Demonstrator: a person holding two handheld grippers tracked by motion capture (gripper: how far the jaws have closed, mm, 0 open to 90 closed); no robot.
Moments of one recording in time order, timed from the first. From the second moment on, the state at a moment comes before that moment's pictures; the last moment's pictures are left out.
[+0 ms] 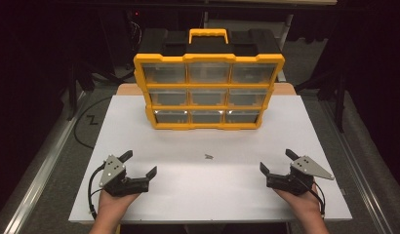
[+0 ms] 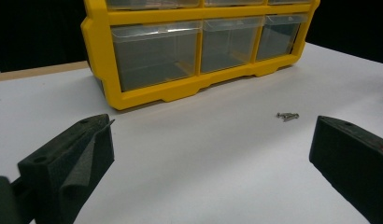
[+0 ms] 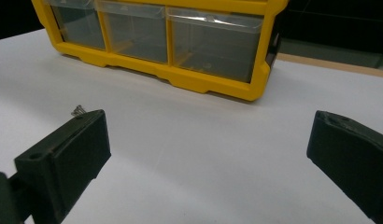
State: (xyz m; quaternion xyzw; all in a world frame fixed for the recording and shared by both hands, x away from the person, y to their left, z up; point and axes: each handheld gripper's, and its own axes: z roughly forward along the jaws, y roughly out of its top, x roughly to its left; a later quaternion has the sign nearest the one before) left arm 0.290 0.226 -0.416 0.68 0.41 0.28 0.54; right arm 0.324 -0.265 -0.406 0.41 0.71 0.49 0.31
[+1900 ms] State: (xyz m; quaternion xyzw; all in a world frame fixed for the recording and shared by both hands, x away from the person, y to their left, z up) left arm 0.296 0.227 -0.420 0.70 0.41 0.27 0.52; right arm 0.342 -0.247 -0.397 0.40 0.71 0.49 0.31
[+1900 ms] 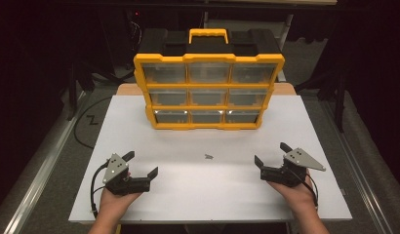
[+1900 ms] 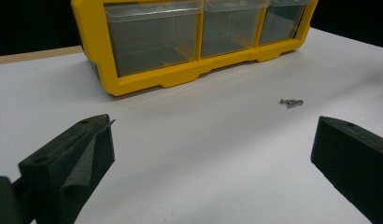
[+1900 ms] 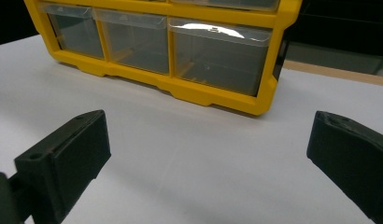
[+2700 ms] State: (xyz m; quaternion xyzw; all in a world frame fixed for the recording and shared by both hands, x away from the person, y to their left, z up) left arm 0.299 0.223 -0.426 0.70 0.40 0.26 0.53; right arm 0.385 -0.218 -0.372 0.38 0.72 0.47 0.34
